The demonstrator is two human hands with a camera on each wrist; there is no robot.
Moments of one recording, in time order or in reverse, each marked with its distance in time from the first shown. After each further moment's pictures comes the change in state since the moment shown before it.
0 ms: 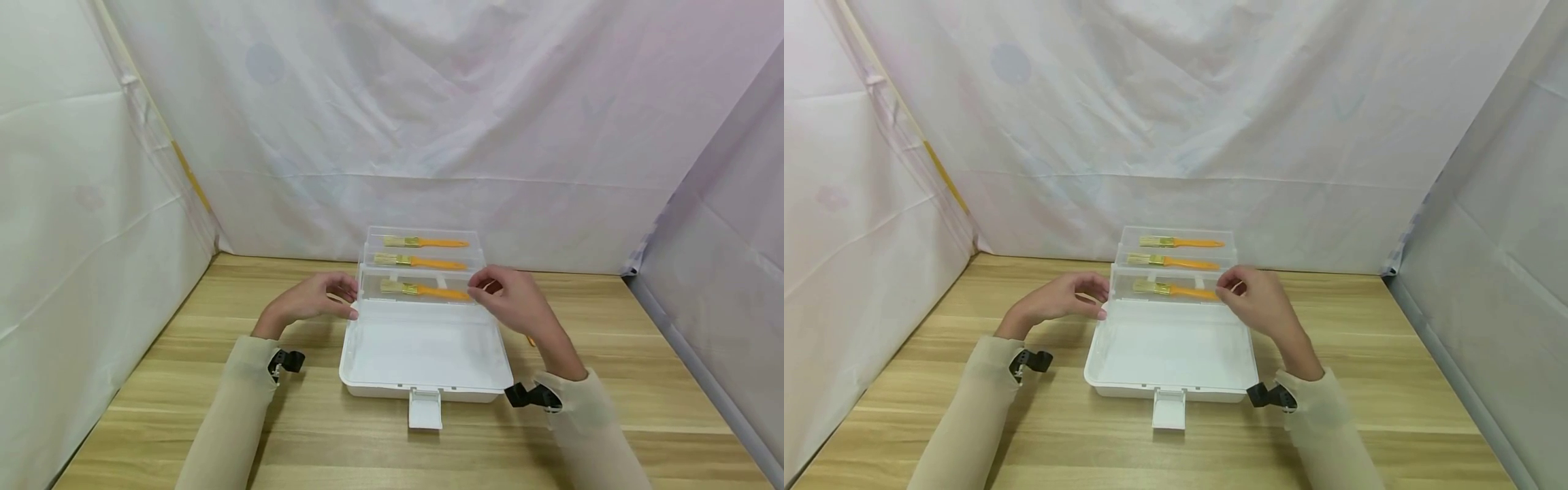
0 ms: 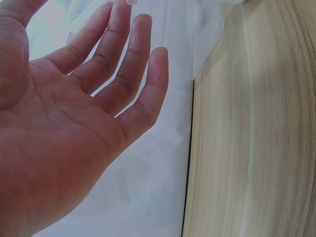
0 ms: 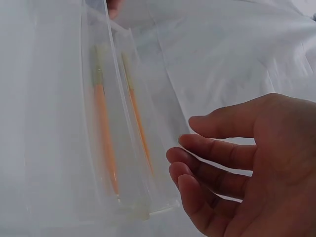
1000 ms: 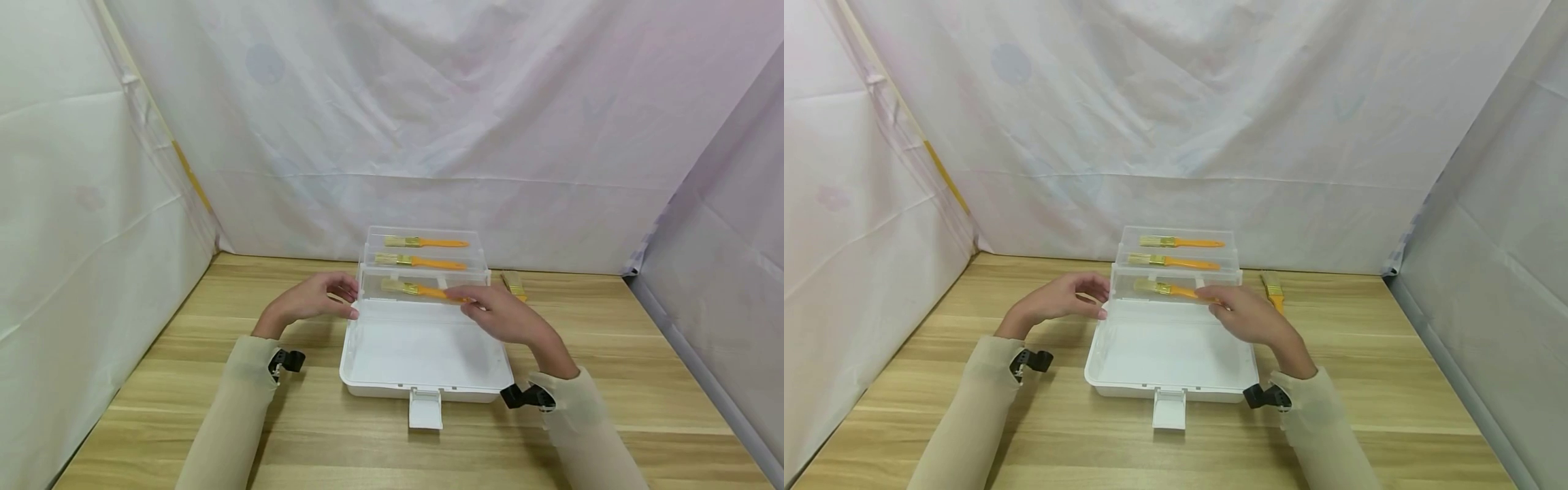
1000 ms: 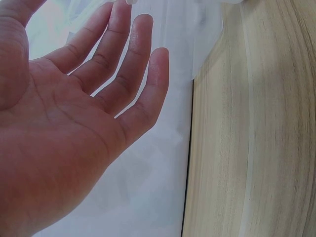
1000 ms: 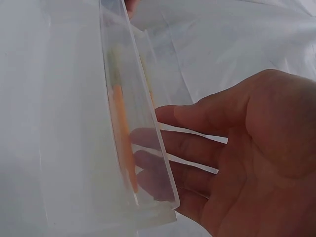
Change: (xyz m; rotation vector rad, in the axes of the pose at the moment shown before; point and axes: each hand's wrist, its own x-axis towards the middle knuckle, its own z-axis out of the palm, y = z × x) left_hand 0.000 -0.001 0.000 -0.002 -0.002 0.006; right_hand 0.003 0.008 0.016 -0.004 -0.276 -0.217
